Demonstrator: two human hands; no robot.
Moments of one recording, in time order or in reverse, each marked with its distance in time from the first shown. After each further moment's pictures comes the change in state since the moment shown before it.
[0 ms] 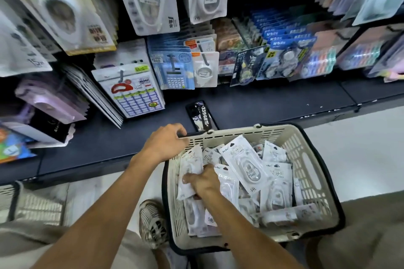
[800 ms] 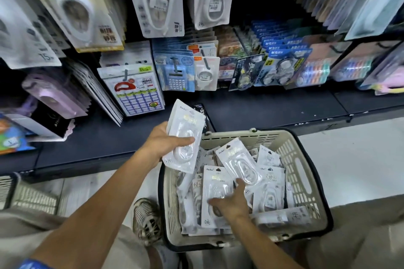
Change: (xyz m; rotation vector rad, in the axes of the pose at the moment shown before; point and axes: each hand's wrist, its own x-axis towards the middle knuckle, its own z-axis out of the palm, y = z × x) left_hand -0.013 0.000 0.006 -0.867 0.026 -0.158; right_hand -0.016 0.066 -0.072 -0.072 0.102 0.001
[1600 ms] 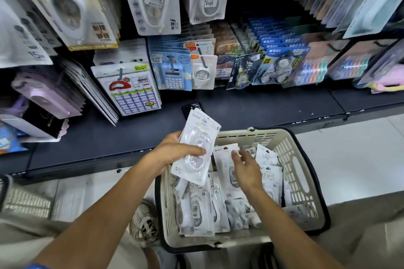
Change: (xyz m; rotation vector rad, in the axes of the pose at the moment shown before) left_hand -0.007 -0.004 0.024 0.100 -0.224 -0.074; right_hand 0.029 -0.062 -0.048 -0.075 0.159 -0.244
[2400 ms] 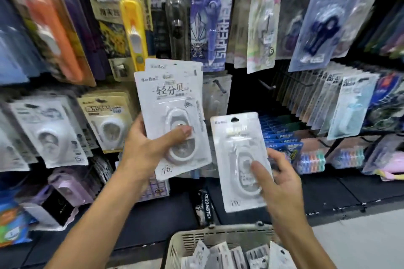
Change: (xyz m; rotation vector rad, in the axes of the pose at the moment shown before) left_hand -0.105 0.197 -0.060 -0.396 0.411 0.851; right_hand -0.062 -0.196 -0.097 0.561 -0.023 -0.764
